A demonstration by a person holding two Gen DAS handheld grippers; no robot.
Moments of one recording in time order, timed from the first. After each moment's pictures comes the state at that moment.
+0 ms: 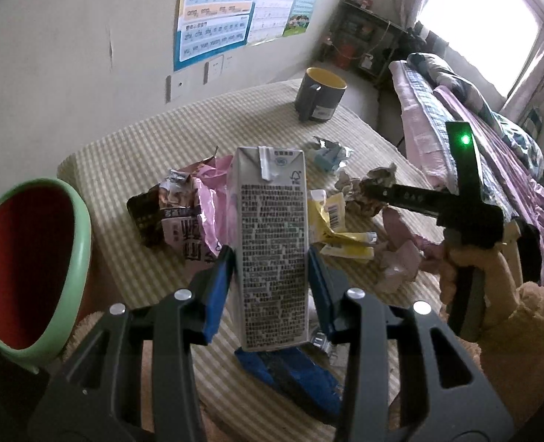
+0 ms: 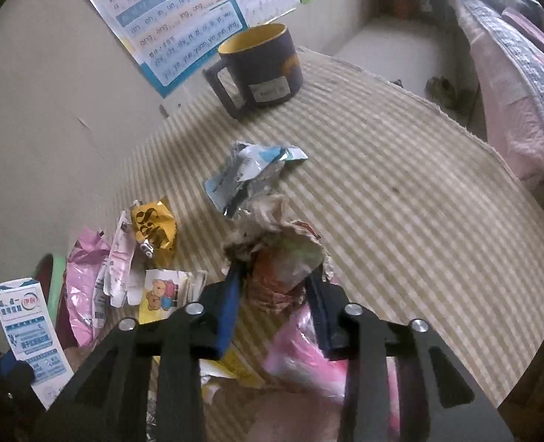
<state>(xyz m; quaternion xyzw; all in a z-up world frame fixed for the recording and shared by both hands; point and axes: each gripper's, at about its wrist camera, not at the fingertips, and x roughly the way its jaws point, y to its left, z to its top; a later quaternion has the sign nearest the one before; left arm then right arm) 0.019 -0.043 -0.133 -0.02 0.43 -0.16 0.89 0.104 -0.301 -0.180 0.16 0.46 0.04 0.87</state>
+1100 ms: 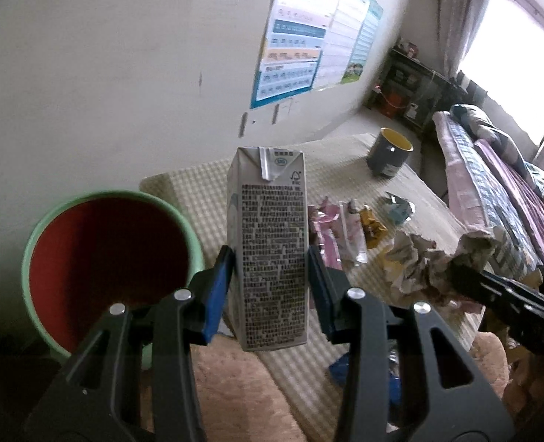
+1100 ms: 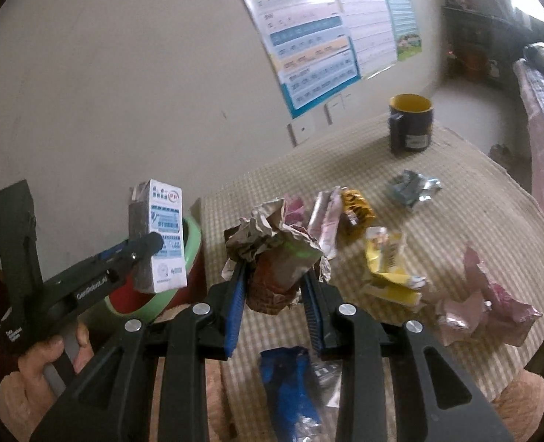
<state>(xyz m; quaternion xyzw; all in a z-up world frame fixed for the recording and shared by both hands) 0.012 0.056 -0.109 -0.06 0.36 -0.07 0.93 -0.019 -0.148 -0.089 0.11 0.37 0.17 0.91</state>
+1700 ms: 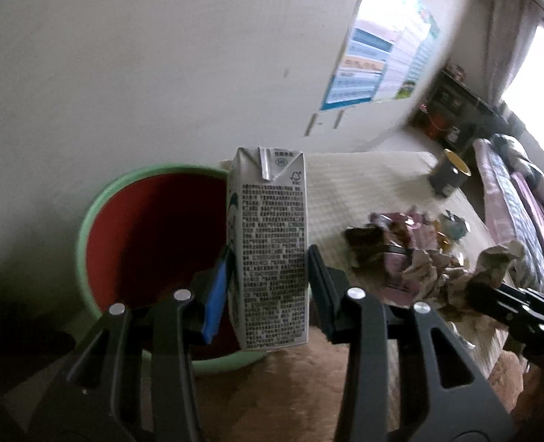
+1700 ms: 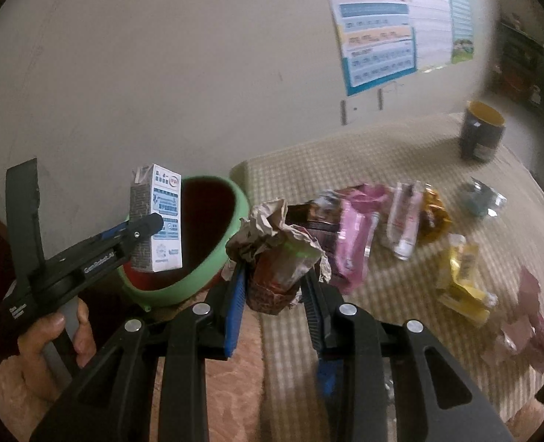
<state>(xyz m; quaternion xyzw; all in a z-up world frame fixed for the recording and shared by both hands) 0.002 0.153 -0.129 -0.11 0.37 0.02 0.92 -0.003 -0.055 -0.099 0.03 0.40 0.23 0.88</state>
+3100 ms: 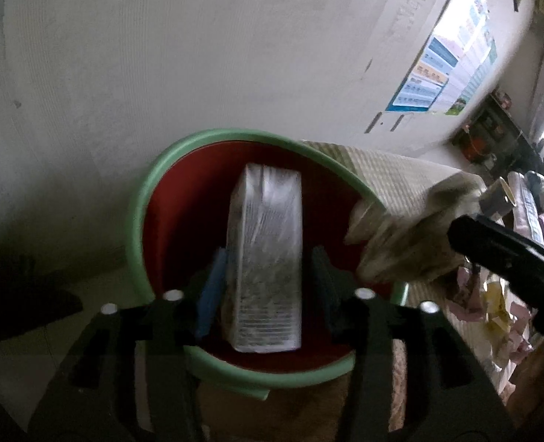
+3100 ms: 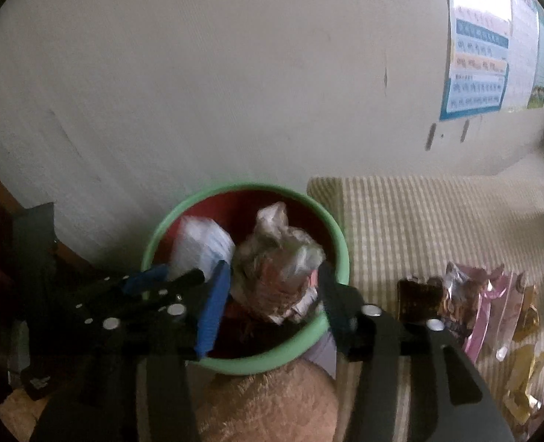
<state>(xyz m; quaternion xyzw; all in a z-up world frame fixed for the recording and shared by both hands) 0.004 0.221 -0.165 -0.17 0.40 0.09 0.90 0.062 0.080 -0.109 -0.05 0.40 0.32 0.86</state>
